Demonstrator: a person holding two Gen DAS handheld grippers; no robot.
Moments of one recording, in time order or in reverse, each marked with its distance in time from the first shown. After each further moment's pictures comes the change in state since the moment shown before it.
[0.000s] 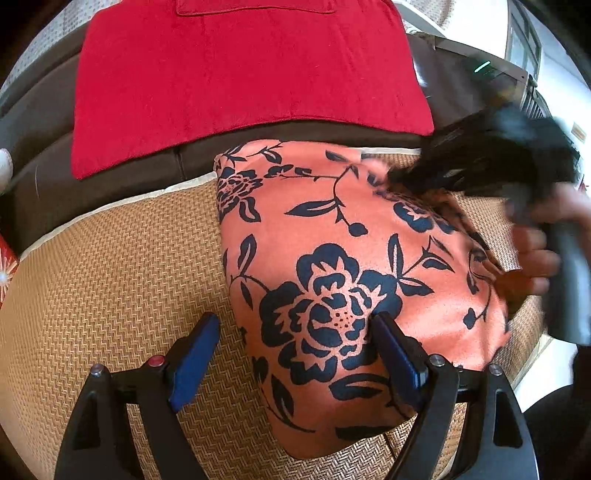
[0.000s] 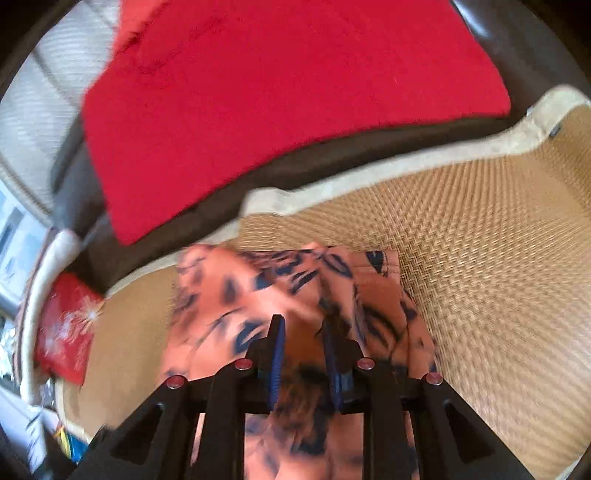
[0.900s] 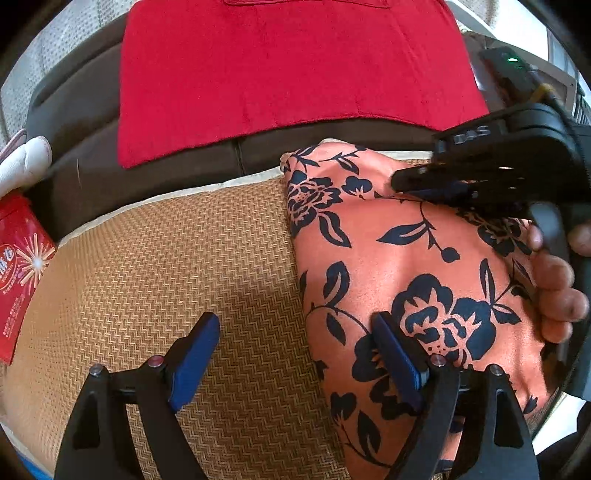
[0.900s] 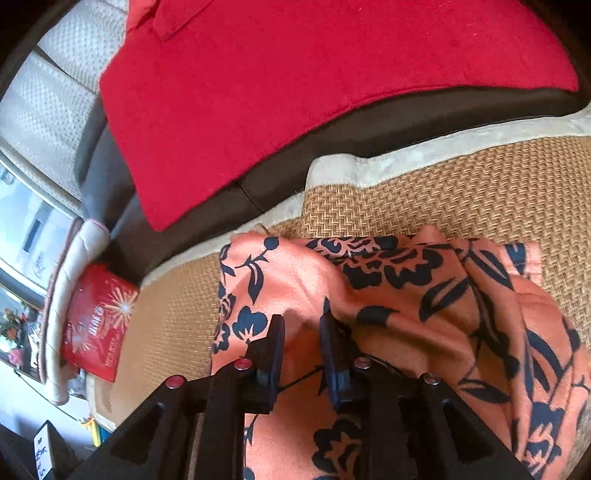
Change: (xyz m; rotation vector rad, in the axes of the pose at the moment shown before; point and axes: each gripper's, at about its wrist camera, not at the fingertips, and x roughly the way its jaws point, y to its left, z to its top) left arm 0.020 0.026 0.017 -0.083 0.018 0.199; right arm 0.049 0.054 0.011 -0.022 0.041 0.218
